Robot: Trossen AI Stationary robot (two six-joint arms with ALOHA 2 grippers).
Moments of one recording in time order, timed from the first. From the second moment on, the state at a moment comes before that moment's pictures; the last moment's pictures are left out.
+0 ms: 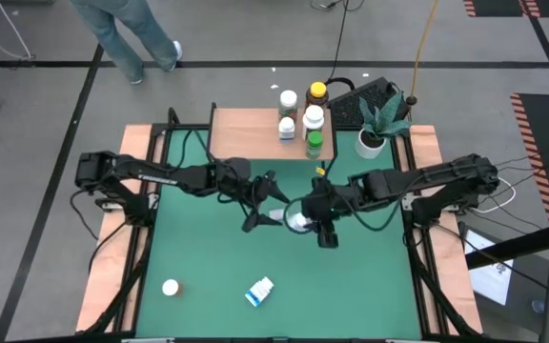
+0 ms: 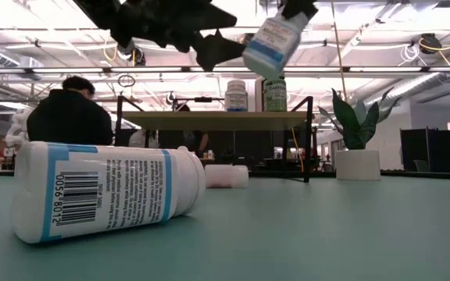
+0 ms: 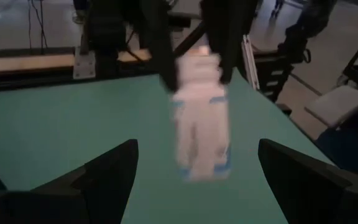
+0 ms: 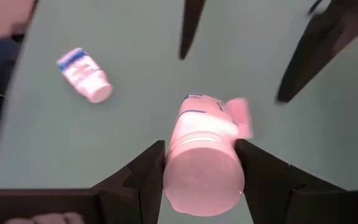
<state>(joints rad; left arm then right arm) 0.08 1.55 0.94 0.26 0.46 0.09 0.18 1.49 1.38 -0.81 0.05 0.11</state>
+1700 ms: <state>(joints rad) 0.02 1.59 0.83 0.87 0.07 0.02 -0.04 1.43 1.95 -0.91 -0.03 0.05</state>
